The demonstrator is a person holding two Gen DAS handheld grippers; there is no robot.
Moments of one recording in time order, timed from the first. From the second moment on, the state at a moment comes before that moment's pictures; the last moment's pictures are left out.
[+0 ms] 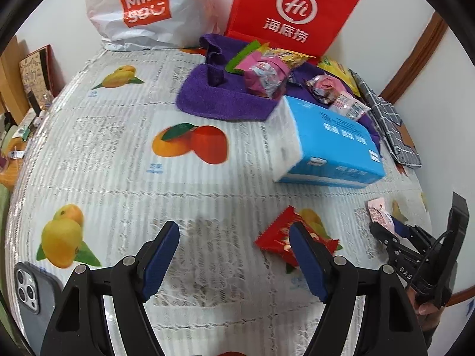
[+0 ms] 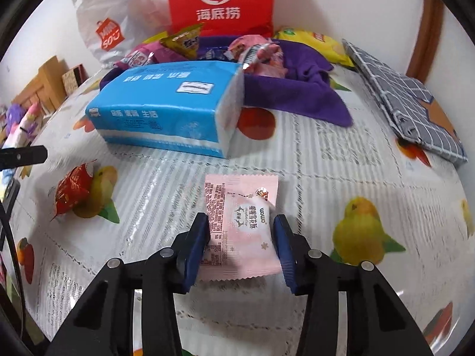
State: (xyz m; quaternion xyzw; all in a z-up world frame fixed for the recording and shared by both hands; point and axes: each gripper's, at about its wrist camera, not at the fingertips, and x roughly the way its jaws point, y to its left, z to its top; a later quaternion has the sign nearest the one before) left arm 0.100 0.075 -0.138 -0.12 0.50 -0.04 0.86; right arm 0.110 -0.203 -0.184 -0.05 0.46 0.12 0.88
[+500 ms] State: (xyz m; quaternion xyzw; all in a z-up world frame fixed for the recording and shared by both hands) left arm 0.096 0.037 -0.161 -0.17 0.54 -0.08 0.82; right arm 0.097 -0.208 -0.187 -0.04 0.43 0.10 0.90
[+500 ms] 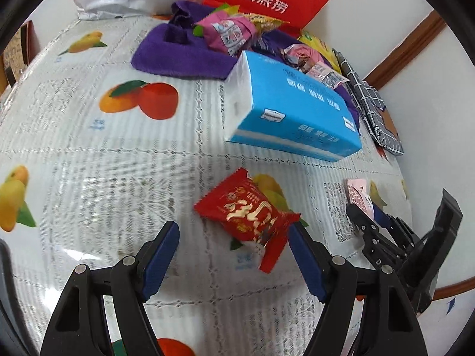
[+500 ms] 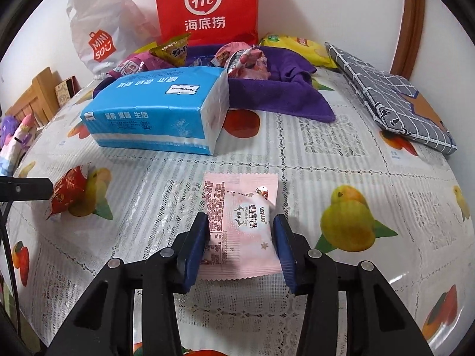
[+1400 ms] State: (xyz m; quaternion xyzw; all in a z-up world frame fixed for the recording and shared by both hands) left arm 0.107 0.002 -0.166 -0.04 0.48 -0.02 0.87; right arm 0.094 -0.209 -0.188 -0.04 0.42 0.10 0.90
